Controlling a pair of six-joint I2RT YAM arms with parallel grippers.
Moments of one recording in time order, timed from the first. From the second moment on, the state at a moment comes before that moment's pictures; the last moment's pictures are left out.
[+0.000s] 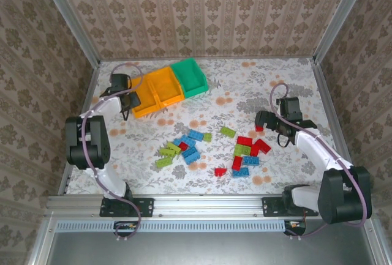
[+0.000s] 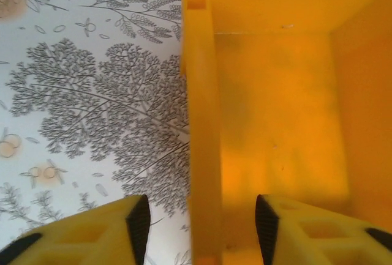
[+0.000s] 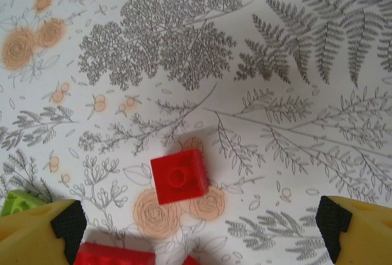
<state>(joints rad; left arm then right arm) -0.04 1.76 1.15 -0.35 -0.08 -0.36 0.05 1.22 0.71 -0.41 -0.03 0.35</state>
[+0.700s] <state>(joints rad) -0.30 1.80 1.15 -0.29 -0.02 -0.22 0.12 1.45 0.84 -0.52 -0.01 0.31</state>
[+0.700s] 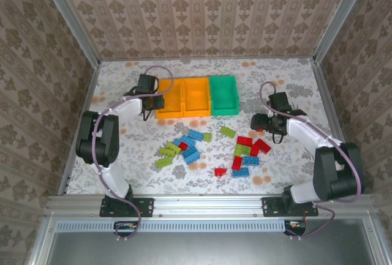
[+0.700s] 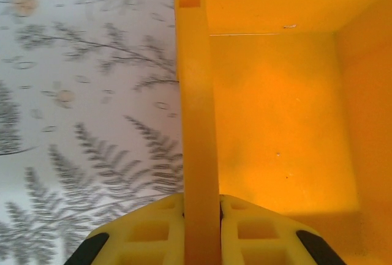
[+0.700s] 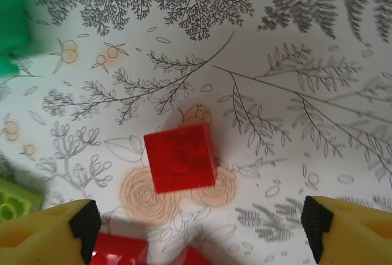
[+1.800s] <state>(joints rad) -0.40 1.77 1.08 -0.22 0.02 -0.32 0.20 1.74 1.03 -0.64 0.08 0.20</state>
